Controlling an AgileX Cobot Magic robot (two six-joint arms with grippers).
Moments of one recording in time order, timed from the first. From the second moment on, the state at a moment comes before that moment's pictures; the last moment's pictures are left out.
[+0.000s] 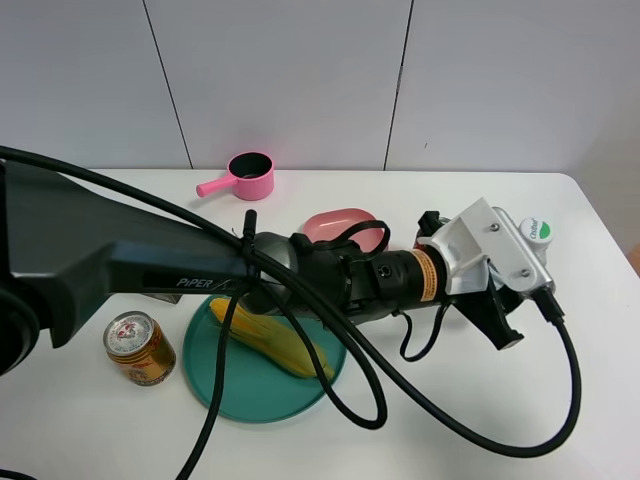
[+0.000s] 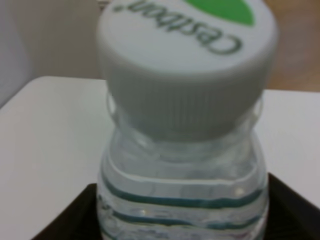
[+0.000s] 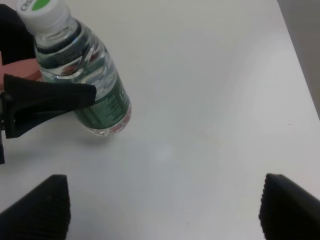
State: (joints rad) left arm -1.06 2.17 -1.33 0.40 -0.55 -0.17; right arm -0.01 0.00 -0.50 0.02 1.06 0.00
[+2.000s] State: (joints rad) left arm -1.06 2.23 -1.36 0.43 -0.34 -0.12; right arm -0.01 0.00 -0.50 0.02 1.06 0.00
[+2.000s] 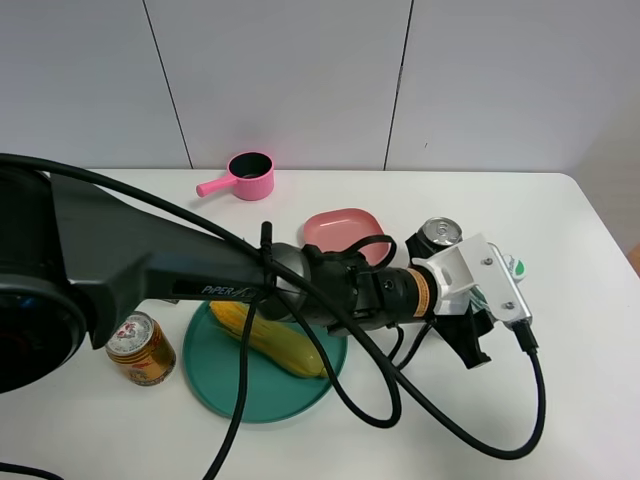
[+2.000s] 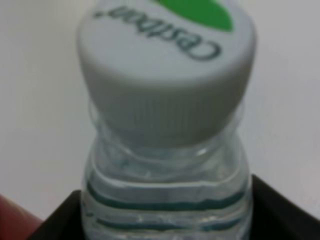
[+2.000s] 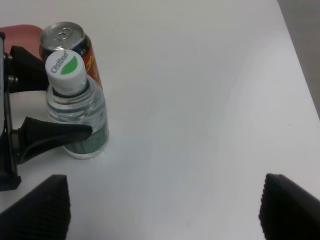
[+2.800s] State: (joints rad) left arm -1.06 2.23 -1.38 0.47 -0.34 -0.12; right arm -0.01 0.00 -0.50 0.02 1.06 0.00
